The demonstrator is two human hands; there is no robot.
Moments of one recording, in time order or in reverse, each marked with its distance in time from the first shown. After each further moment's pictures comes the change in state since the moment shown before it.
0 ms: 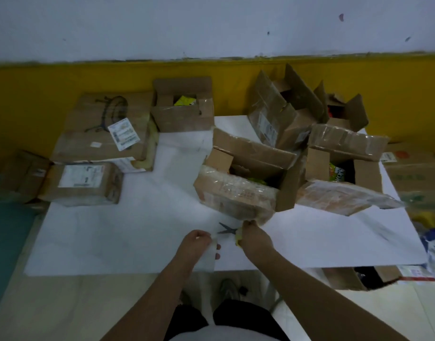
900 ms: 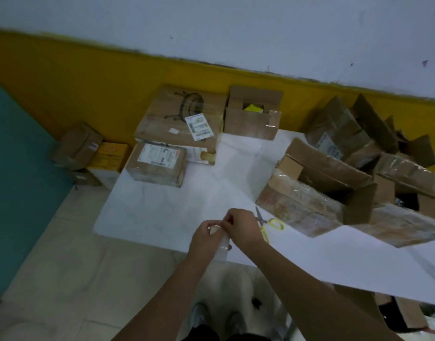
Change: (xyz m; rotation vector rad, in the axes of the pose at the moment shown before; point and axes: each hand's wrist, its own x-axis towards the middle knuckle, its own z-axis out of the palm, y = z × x) left_hand -0.044 -0.039 -0.137 -0.148 0.167 0.225; right_hand -0.031 -0.214 0.013 0.232 0.173 -0.269
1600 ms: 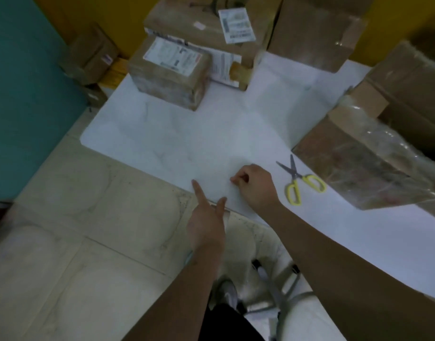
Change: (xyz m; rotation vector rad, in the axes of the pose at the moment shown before) left_hand 0.072 -0.169 0.052 0.583 0.569 -0.021; right_hand 0.055 0.100 0.106 -0.001 -0.039 -0.223
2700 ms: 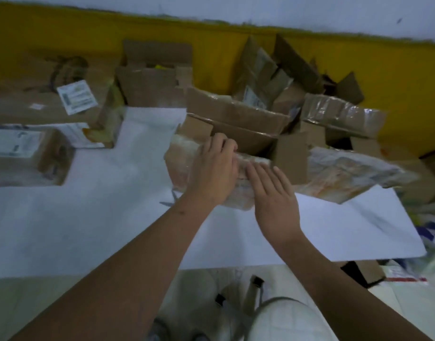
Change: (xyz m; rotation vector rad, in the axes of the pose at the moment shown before) left_hand -0.058 0.287 0.034 0.165 0.159 1.318; right_hand -0.121 0.140 -0.202 -0.715 0.732 -0.128
